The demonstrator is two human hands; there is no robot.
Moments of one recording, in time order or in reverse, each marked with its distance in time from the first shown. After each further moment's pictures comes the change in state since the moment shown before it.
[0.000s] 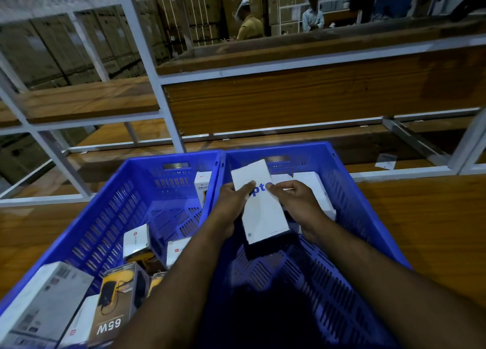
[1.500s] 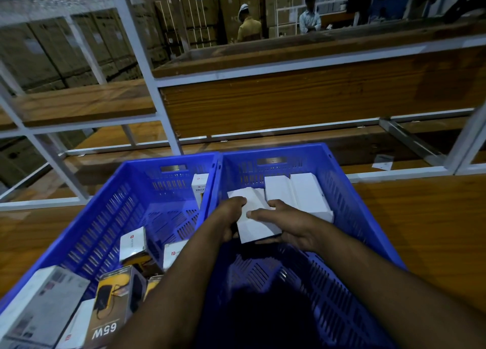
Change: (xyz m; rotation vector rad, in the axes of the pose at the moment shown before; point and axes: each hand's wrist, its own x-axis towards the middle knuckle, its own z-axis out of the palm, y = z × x) left_hand -0.010 0.003 0.004 0.121 0.014 -0.309; right_hand -0.014 0.002 0.005 0.103 -0.438 0.333
